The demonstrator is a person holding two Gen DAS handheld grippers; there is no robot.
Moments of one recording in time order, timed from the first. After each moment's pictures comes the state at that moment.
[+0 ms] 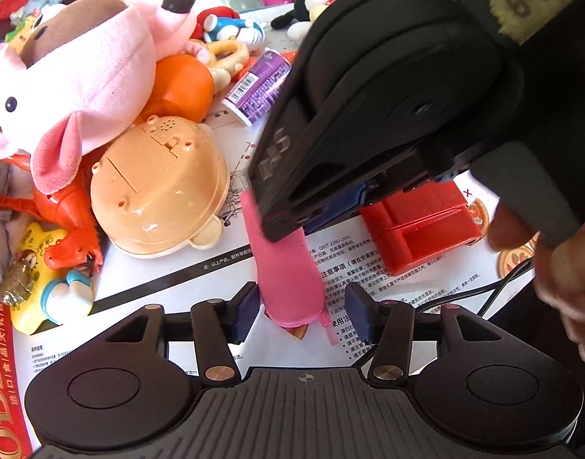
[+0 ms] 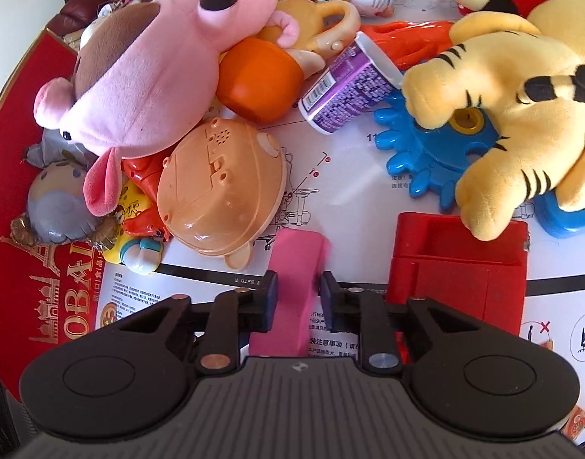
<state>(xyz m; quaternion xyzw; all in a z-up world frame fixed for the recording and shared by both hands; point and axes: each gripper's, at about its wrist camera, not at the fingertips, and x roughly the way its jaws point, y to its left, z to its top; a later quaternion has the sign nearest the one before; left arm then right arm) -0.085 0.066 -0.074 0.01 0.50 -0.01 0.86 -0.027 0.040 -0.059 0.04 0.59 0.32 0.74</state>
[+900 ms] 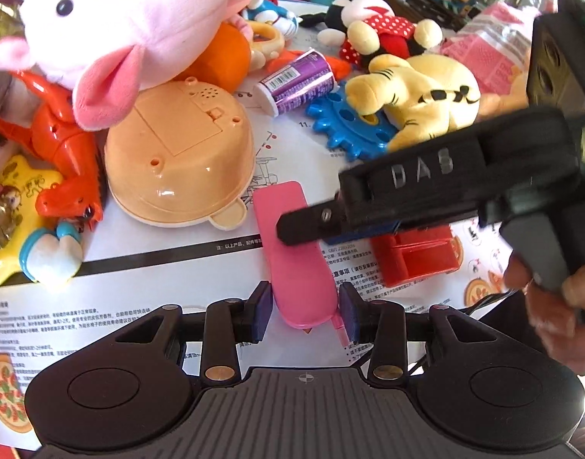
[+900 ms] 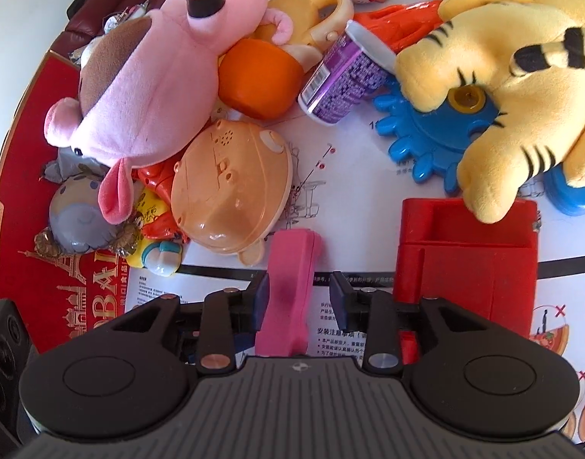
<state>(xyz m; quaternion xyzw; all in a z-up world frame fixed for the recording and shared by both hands) -0.100 0.130 -0.065 -0.15 0.50 -0.06 0.85 -0.022 0.036 -0.064 0.08 0.61 0.34 0.71</state>
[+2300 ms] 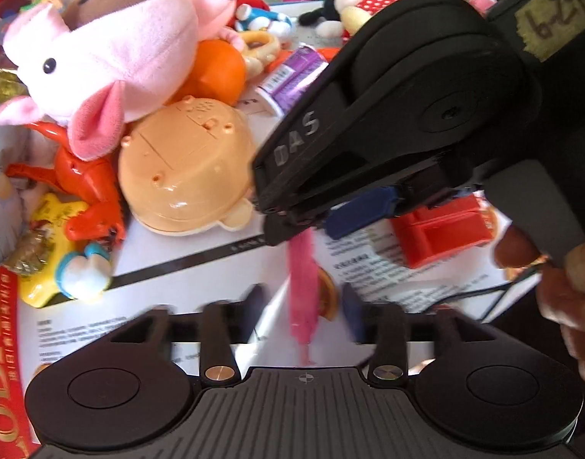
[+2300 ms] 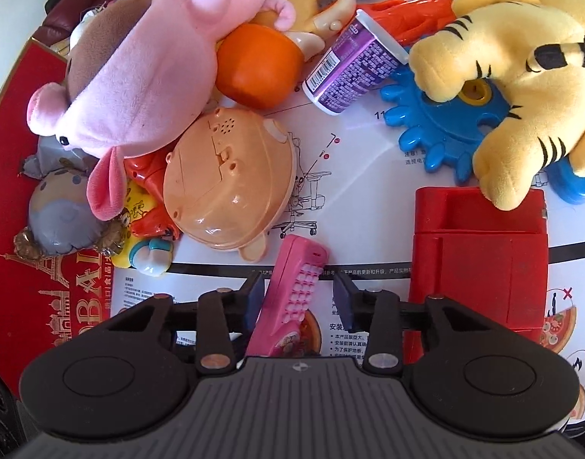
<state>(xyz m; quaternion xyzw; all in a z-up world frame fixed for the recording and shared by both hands) -0.099 0.093 -0.077 -0.02 0.51 0.02 0.86 -0.031 0.047 -0.058 0.06 0.62 0.30 0.72</state>
